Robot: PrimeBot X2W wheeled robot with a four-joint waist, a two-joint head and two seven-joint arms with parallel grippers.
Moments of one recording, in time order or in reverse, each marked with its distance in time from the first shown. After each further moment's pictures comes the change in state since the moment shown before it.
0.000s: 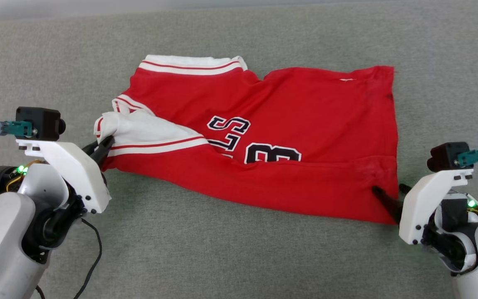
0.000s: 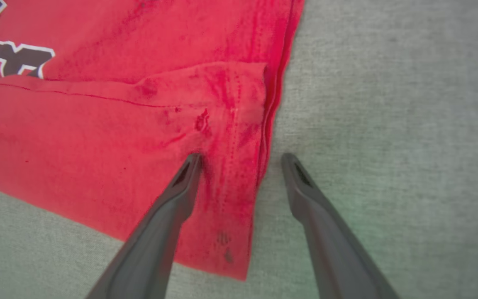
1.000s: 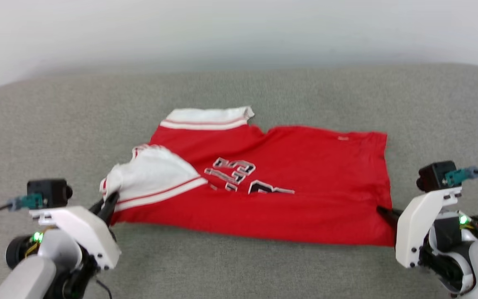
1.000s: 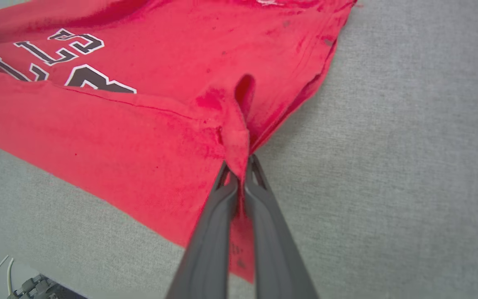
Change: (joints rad) left arm 0.229 -0.063 0.020 0.026 -0.023 0.040 -0.198; right arm 0.052 -0.066 0.098 -0.007 0.051 0.000 -0.026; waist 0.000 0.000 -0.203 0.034
